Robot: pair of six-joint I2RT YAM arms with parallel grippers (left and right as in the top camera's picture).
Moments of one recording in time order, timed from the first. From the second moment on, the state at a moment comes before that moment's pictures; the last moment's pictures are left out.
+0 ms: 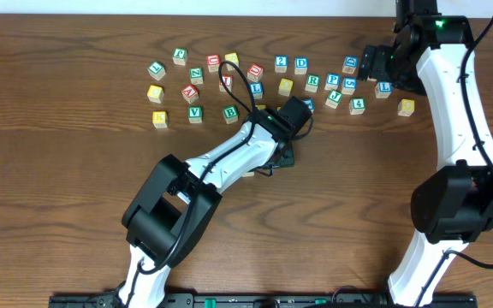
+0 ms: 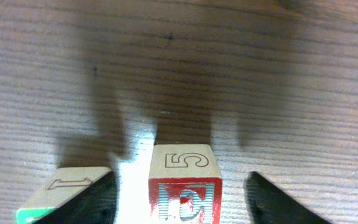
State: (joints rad) left arm -0.72 2.07 1.48 -0.79 -0.07 -0.83; right arm 0.03 2.03 2.02 -1.24 0.09 0.32
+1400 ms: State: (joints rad) left arm -0.63 1.83 1.37 -0.91 -0.08 -0.77; right arm 0.03 2.03 2.02 -1.24 0.09 0.32
